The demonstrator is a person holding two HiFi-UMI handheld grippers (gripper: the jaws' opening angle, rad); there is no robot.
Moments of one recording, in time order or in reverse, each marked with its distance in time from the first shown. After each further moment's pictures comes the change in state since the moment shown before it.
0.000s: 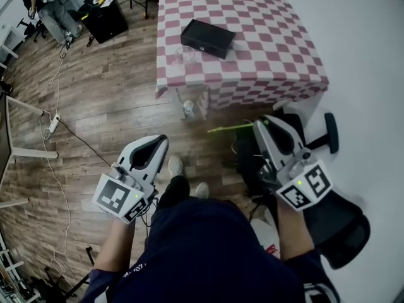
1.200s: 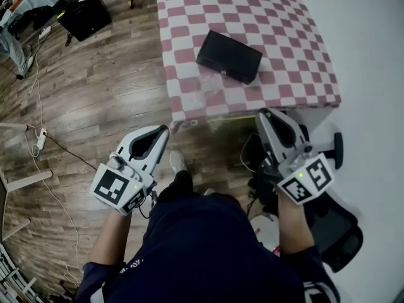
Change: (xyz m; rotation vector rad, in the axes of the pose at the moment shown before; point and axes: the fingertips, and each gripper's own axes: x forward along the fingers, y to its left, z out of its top) left arm 0.111 0.268 0.000 -0.097 0.062 -0.126; right arm 0.264 -0.093 -0.029 0.024 0.135 -0.133
